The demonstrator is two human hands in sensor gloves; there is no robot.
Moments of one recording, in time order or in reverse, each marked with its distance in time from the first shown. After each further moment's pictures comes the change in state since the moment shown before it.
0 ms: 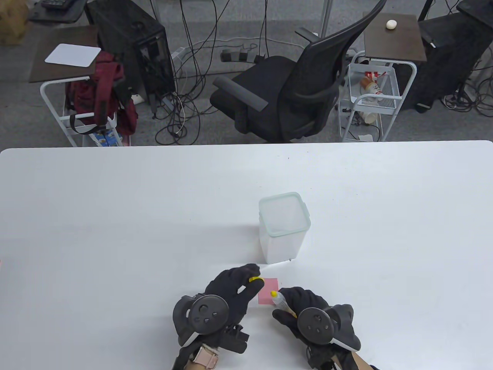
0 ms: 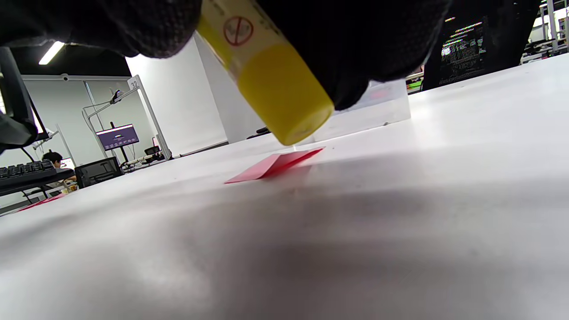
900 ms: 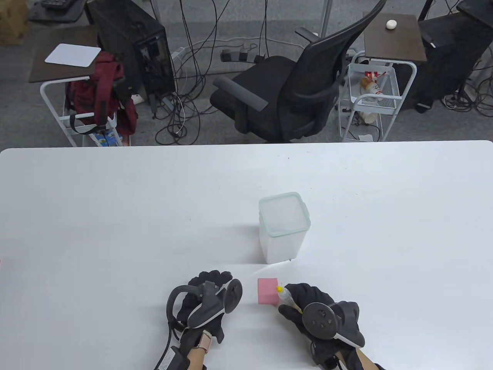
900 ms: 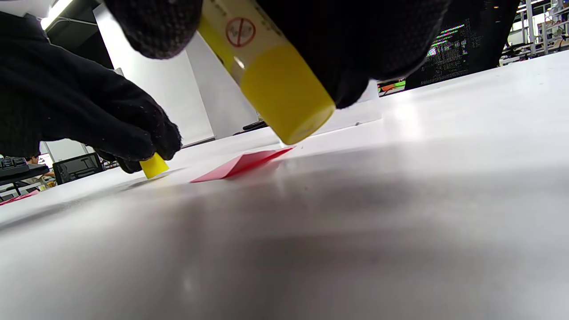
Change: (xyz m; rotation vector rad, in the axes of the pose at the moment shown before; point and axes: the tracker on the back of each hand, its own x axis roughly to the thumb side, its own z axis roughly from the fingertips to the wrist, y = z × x) left_hand -0.038 -0.052 -0.008 -0.459 0.124 -0.734; right_hand -0.012 -0.001 -0.002 0.013 0.038 0.023
